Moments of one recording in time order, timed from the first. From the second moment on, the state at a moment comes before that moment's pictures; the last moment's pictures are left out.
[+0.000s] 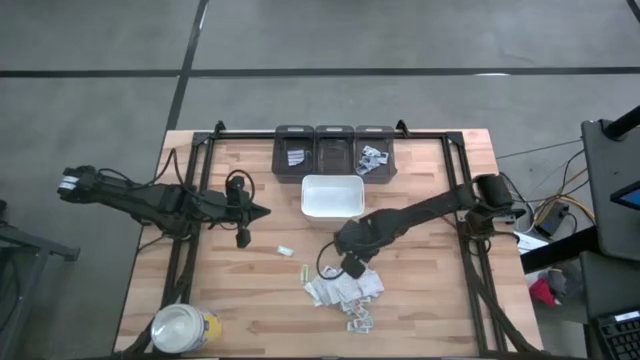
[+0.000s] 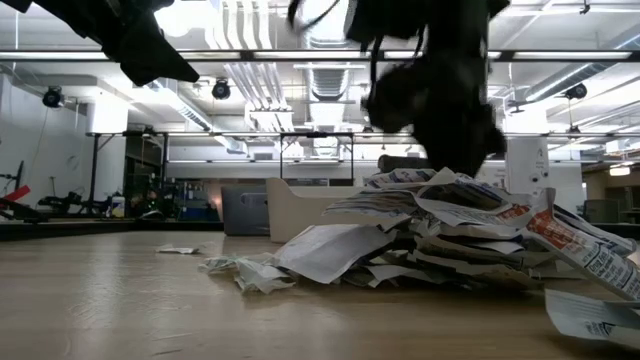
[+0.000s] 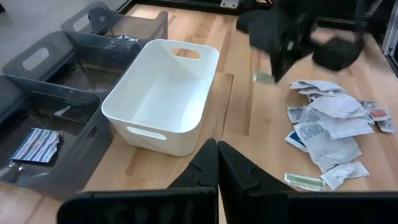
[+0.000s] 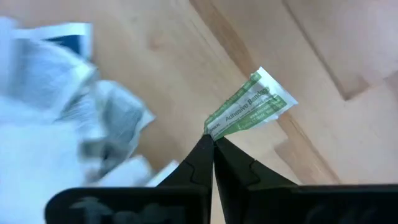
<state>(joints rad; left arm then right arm) -0.19 0.77 0.63 -0.36 -0.34 -0.24 0.21 1.87 1.31 -0.87 -0.04 0.91</state>
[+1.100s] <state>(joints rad) -0.19 0.78 0.63 -0.20 -0.34 -0.23 -0.12 1.51 1.32 -0.45 0.35 -0.13</state>
